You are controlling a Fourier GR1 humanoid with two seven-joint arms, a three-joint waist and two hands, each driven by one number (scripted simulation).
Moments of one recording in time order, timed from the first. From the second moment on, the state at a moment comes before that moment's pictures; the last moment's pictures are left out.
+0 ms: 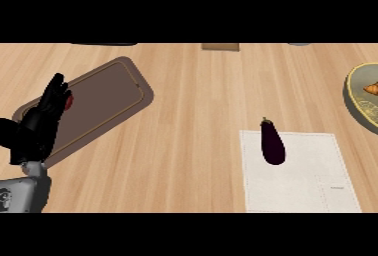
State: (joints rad) left arm -0.18 0.25 0.13 -1.55 -0.02 0.03 0.13; right arm -0.76 -0.73 -0.44 -0.51 0.80 -0.07 -0.29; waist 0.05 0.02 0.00
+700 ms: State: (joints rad) left arm -0.19 0.23 0.12 -1.55 -0.03 0.04 0.14; right arm -0.82 -0.81 -0.58 -0.22 0.69 0.10 -0.44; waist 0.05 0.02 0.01
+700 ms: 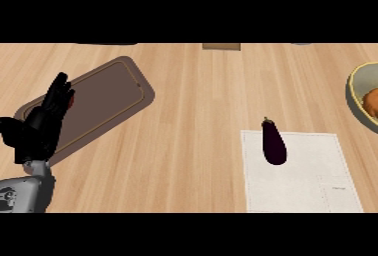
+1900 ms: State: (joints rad) left arm -0.16 0.25 0.15 -1.57 -0.01 0.03 0.14; right arm -0.56 -1.10 -0.96 -0.11 0.29 0.63 -0.49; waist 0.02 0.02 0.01
